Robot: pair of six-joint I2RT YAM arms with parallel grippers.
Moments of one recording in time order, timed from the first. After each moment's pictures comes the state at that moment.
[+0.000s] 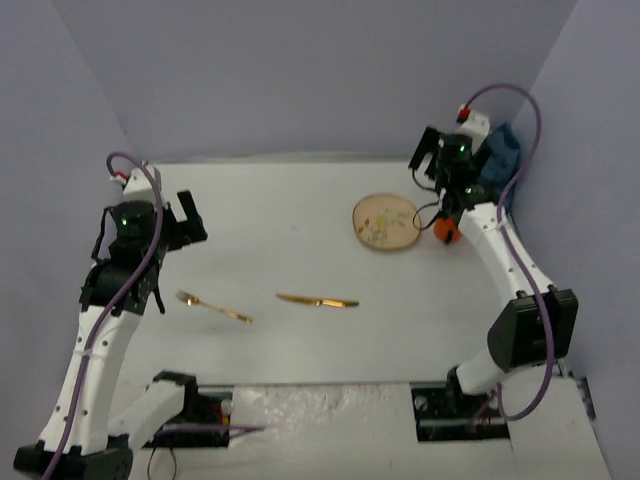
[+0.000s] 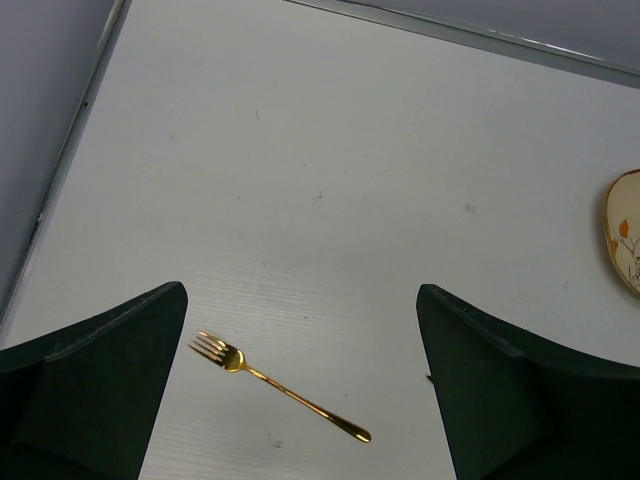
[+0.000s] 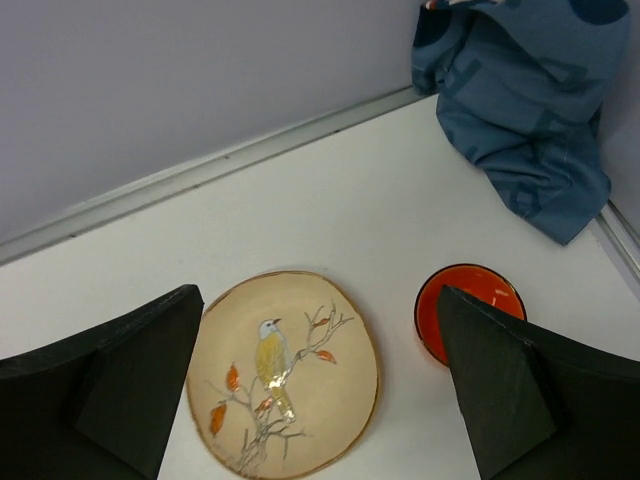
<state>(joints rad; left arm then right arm) -0.15 0.89 1.16 -0.67 -0.20 -0.26 0.18 1.49 1.37 -0.23 0.40 0.35</state>
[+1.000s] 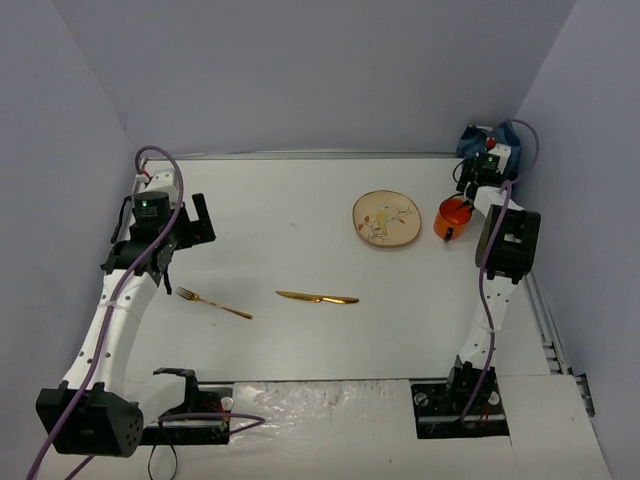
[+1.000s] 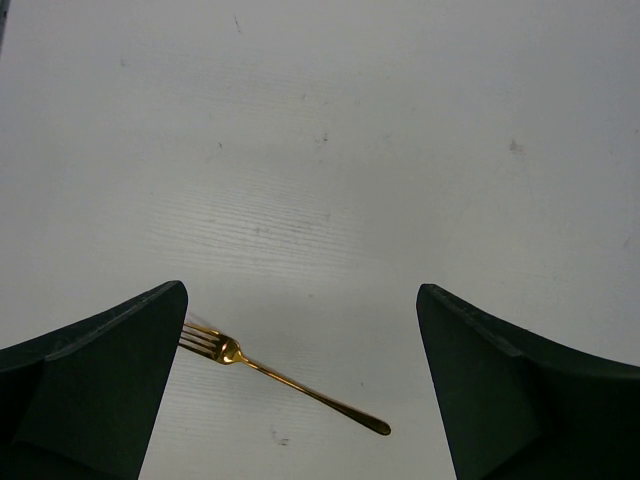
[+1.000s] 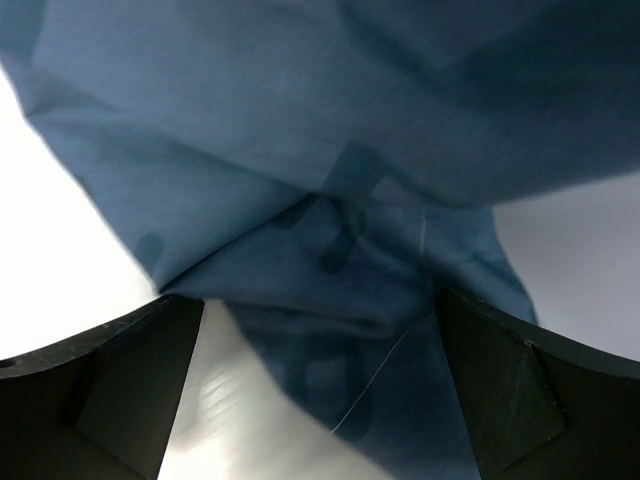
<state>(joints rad) -0.06 1.09 1.06 -0.58 -0.06 -0.23 -0.22 2.39 1.76 0.04 0.36 0.08</state>
